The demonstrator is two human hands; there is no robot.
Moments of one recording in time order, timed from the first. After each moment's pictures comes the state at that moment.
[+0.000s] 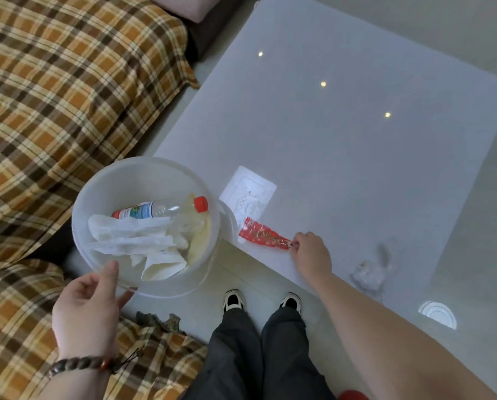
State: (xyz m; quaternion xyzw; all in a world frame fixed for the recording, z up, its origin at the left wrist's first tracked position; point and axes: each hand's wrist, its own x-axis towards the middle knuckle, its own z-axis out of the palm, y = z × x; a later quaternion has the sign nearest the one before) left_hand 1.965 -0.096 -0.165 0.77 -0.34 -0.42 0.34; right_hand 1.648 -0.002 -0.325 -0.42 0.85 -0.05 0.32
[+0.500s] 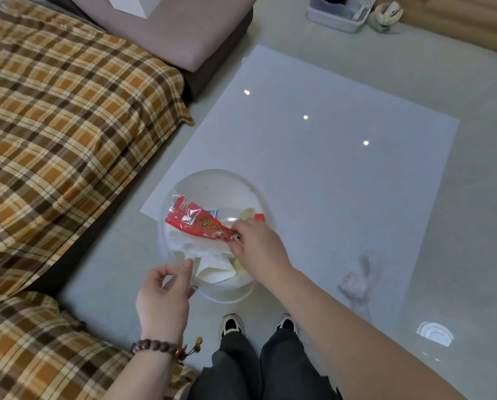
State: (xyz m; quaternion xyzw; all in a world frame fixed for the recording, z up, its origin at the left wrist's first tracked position) left_hand 1.888 -0.081 -0.137 0.73 -0.43 -0.46 0.25; right_hand 1.708 -0.073 -0.155 -0.55 0.76 -0.22 0.28
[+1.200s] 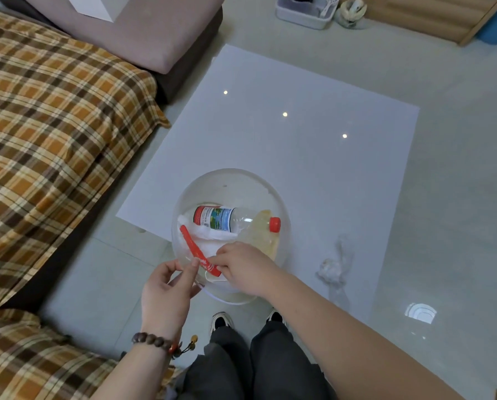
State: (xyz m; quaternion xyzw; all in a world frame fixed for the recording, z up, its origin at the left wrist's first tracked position) left_hand 1.853 -0.057 -0.133 0.67 -0.45 -0.55 0.21; right_hand 1.693 -0.026 -0.165 -0.64 0.65 -0.08 0.39
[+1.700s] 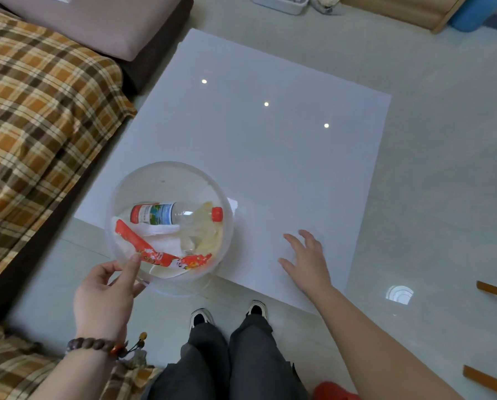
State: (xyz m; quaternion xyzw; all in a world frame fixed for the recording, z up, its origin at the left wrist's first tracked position) left_hand 1.844 -0.068 -0.138 0.70 -0.46 -0.49 0.24; right_hand 1.574 0.101 -0.252 -0.33 0.88 -0.13 0.32
